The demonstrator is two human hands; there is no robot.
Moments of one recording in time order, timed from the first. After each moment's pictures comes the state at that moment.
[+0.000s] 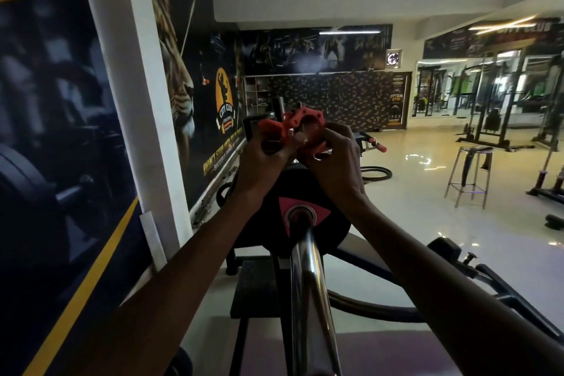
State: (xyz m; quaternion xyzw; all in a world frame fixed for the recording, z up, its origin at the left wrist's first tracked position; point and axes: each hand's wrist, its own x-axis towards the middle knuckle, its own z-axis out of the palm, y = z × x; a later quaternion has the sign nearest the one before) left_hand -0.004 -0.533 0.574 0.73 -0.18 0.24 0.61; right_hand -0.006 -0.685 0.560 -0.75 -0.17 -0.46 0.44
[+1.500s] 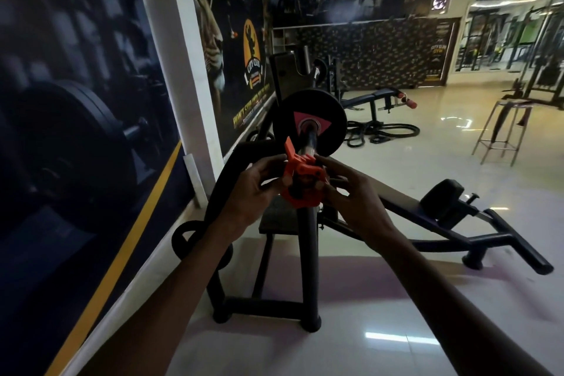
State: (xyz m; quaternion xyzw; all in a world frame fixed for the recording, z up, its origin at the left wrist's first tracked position) left_hand -0.271 -0.474 0.439 0.78 -0.22 0.14 0.57; right_hand -0.288 -0.698 0.426 -0.75 -0.24 -0.15 0.60
